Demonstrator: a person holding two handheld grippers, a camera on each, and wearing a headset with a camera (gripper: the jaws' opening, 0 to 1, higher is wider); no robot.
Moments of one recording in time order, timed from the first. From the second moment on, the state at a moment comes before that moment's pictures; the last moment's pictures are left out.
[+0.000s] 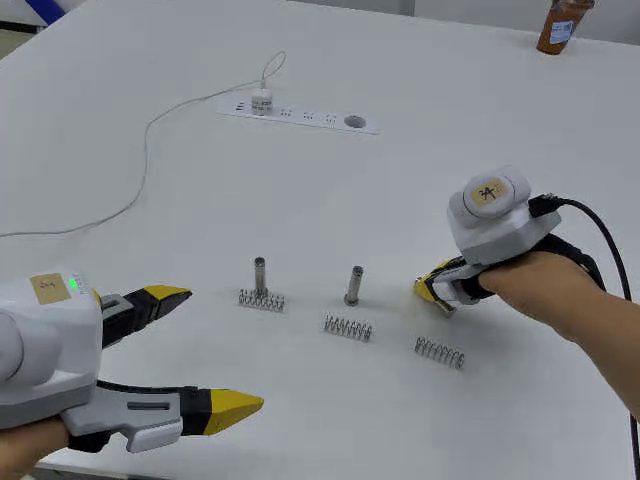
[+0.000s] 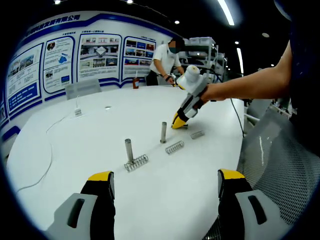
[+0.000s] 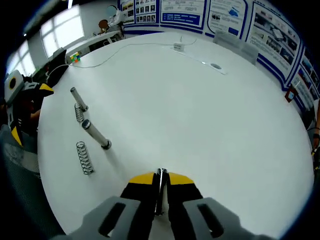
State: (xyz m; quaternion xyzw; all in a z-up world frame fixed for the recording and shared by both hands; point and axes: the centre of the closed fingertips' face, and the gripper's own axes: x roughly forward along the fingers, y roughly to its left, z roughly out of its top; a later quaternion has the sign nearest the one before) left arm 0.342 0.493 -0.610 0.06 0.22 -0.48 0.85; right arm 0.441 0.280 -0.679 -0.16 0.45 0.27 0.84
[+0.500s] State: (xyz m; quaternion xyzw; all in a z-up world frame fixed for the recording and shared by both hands) left arm 0.344 0.489 -0.605 0.07 0.21 -0.48 0.85; right arm 0.444 0.279 -0.681 -0.14 0.45 0.25 0.84
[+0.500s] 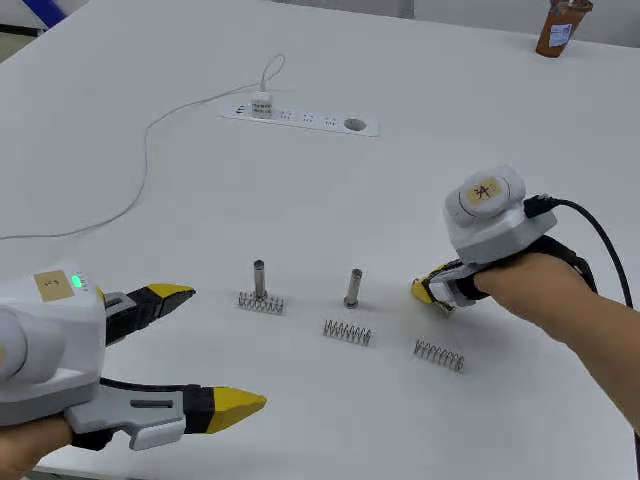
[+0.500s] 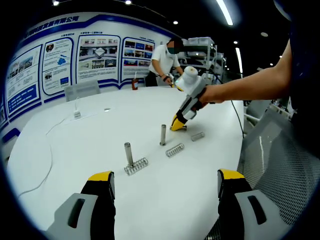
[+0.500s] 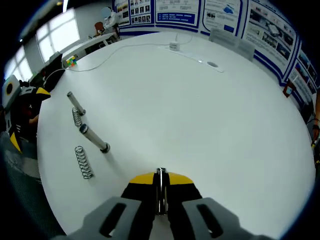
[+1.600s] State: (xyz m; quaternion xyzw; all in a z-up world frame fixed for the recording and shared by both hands) left arm 0.340 0.488 -0.595 0.08 0.20 -0.49 0.85; right arm 0.415 0.271 -0.638 -0.11 0.39 0.24 0.89
